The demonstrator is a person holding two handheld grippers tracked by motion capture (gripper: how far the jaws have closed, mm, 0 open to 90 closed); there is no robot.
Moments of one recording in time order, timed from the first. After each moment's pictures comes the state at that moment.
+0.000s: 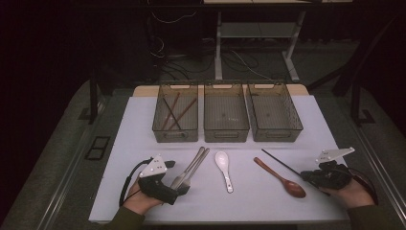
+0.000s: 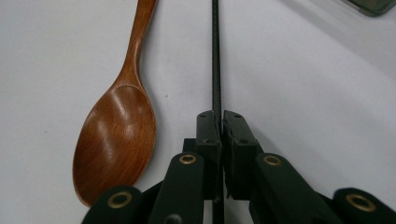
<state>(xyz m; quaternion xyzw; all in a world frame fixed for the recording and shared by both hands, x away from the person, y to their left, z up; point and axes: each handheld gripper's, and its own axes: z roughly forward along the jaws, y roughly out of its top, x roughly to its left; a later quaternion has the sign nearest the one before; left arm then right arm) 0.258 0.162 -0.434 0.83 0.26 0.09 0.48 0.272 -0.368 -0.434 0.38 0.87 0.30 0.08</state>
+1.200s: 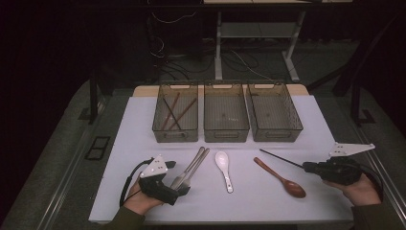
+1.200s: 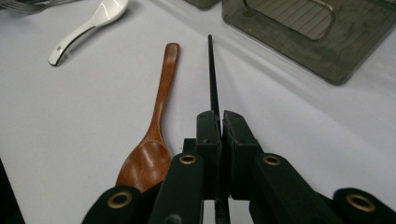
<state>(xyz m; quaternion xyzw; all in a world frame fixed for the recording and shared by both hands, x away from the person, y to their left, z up) 0.258 0.161 -0.434 0.84 0.25 0.09 0.48 0.269 -0.378 -0.406 0.37 0.83 0.39 0.10</state>
